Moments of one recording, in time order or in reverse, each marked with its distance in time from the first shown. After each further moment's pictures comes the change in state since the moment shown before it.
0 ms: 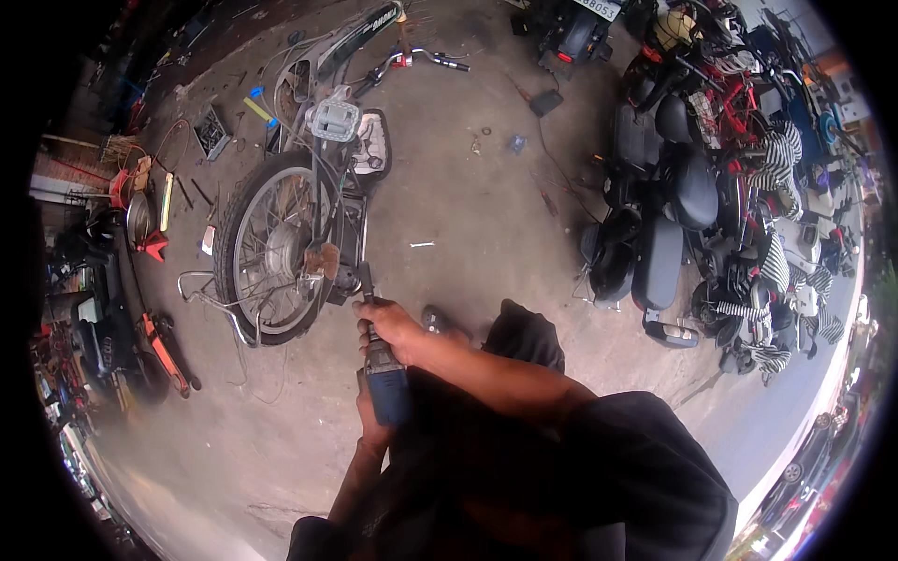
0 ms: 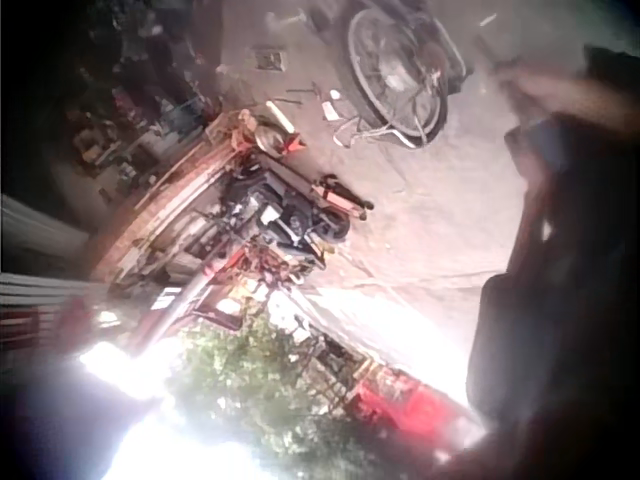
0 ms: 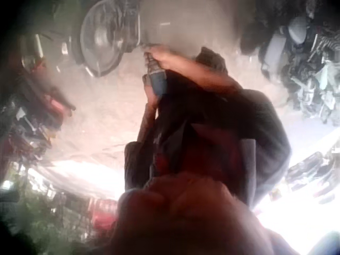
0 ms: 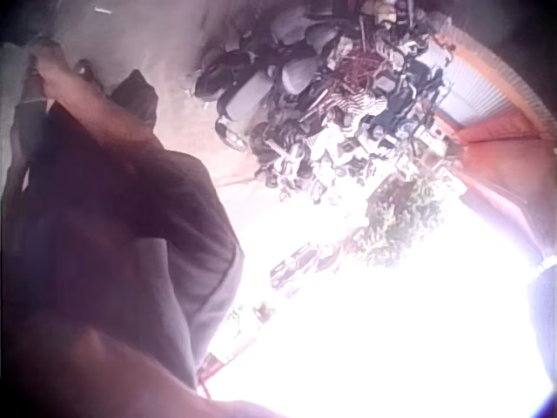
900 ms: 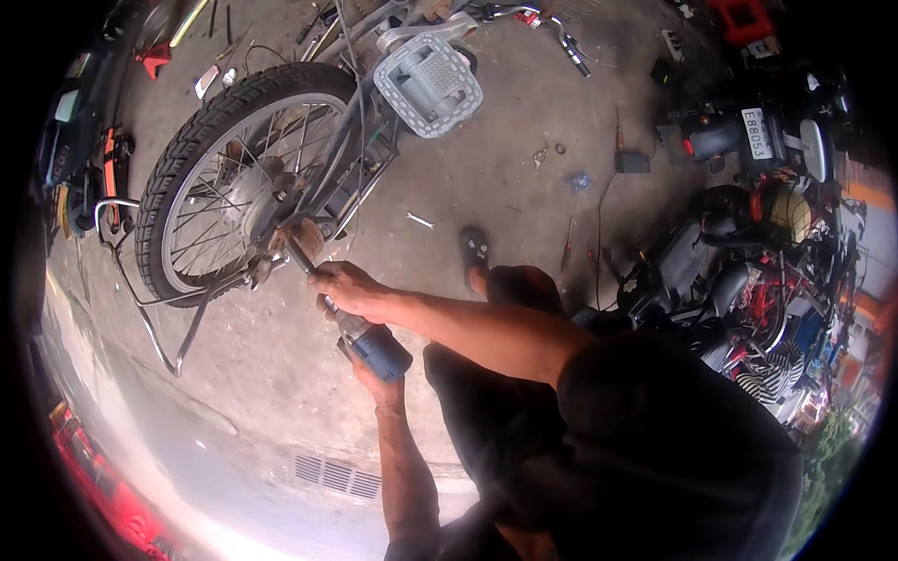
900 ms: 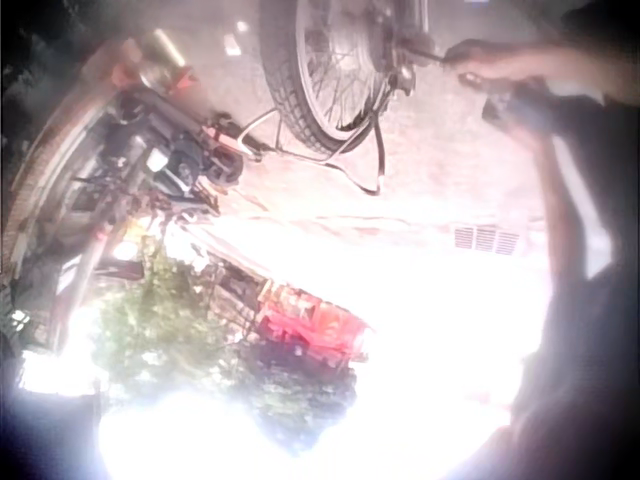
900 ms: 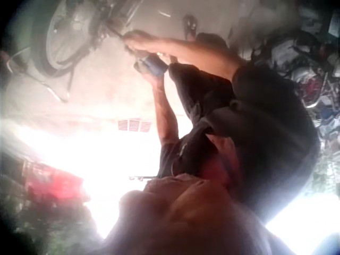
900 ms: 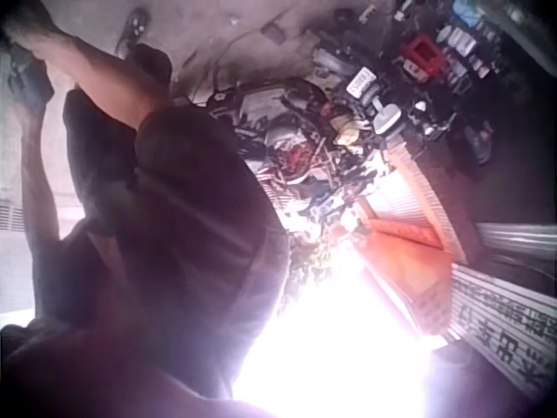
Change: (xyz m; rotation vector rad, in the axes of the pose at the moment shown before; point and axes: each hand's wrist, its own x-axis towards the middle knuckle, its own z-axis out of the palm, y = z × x) left_hand 0.138 -0.017 0.169 -0.369 0.809 -0.593; right_hand 0.195 -0.059 -0.026 -0.864 -0.353 0.259
